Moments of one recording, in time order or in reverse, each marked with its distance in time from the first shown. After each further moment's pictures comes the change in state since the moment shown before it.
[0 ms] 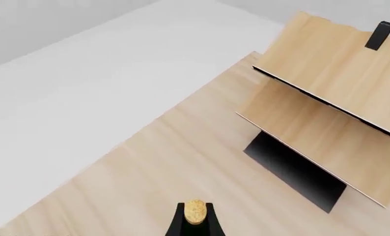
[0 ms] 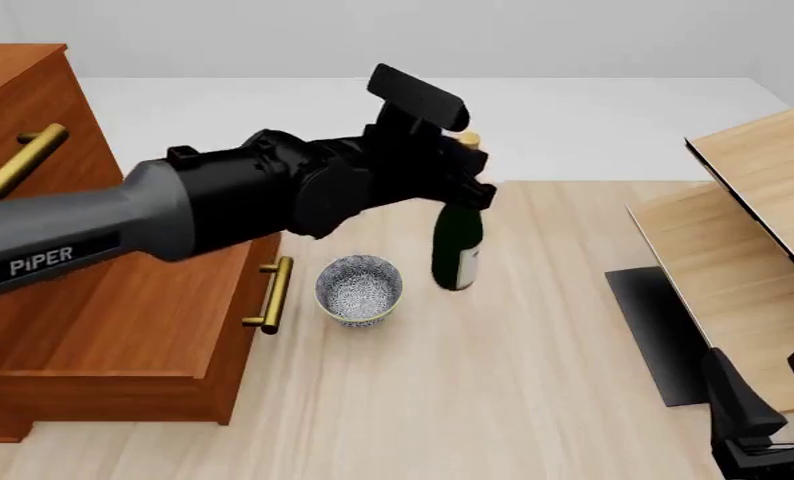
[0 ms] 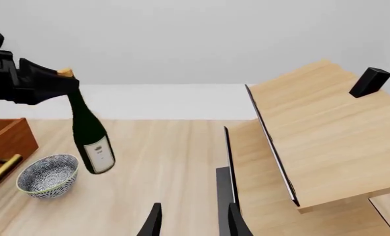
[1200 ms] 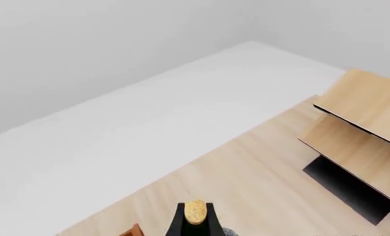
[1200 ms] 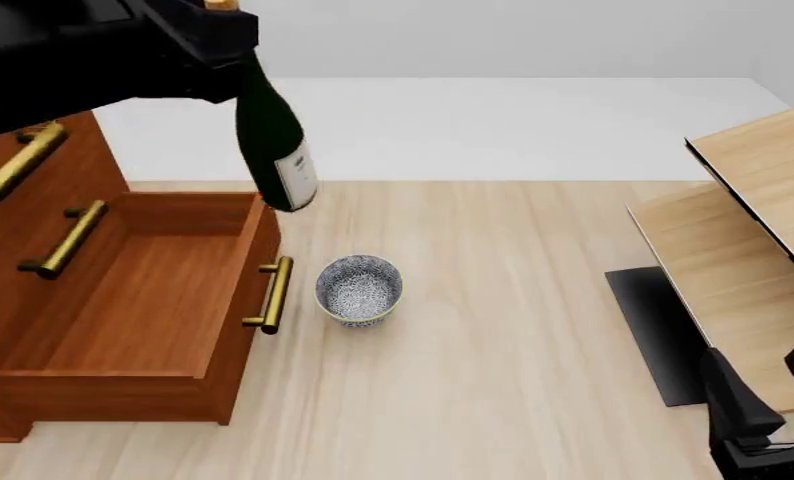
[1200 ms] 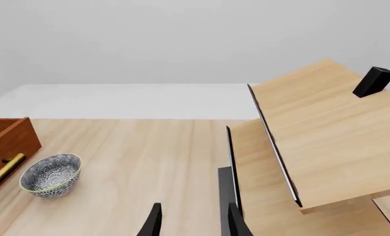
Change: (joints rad) left arm 0.253 -0.624 0.188 0.242 0.094; right arm 0.009 0.006 0.000 -0.003 0.005
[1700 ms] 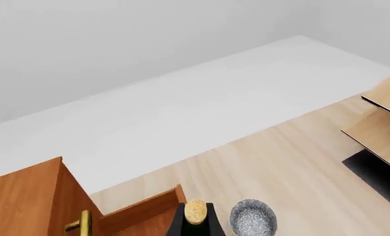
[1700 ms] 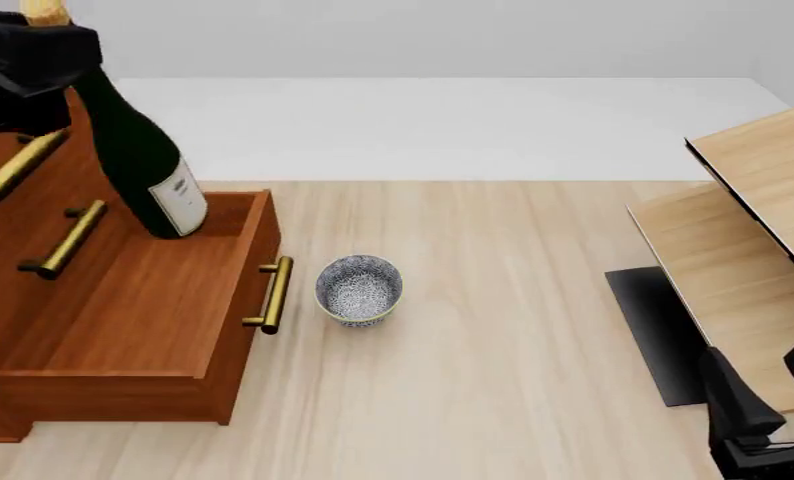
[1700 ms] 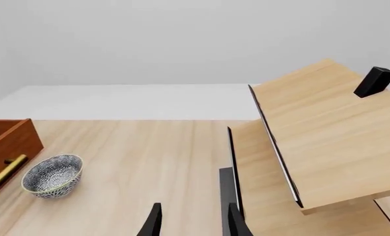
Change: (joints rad) left arm 0.183 -0.267 0.103 0.169 0.008; right arm 0.004 0.002 0.000 -0.005 0.006
